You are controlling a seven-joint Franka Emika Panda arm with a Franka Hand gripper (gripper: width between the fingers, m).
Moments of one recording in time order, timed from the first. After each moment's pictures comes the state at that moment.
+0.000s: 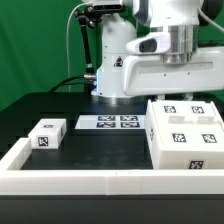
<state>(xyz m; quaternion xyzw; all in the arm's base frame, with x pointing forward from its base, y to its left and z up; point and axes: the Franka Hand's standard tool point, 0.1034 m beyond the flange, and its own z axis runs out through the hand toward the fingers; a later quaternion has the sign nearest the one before) 0.485 0.080 0.076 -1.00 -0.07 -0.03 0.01</state>
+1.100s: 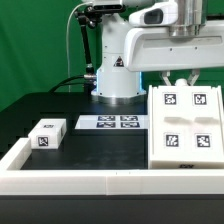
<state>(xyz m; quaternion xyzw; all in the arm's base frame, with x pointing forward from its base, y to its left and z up) 0.510 0.083 0.119 -1.00 -0.08 -0.01 0.01</state>
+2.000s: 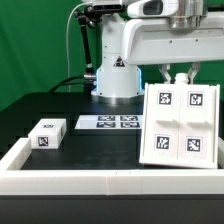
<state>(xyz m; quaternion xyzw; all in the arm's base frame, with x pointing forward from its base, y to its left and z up) 0.521 0.078 0.130 -1.00 -0.08 0.00 0.01</state>
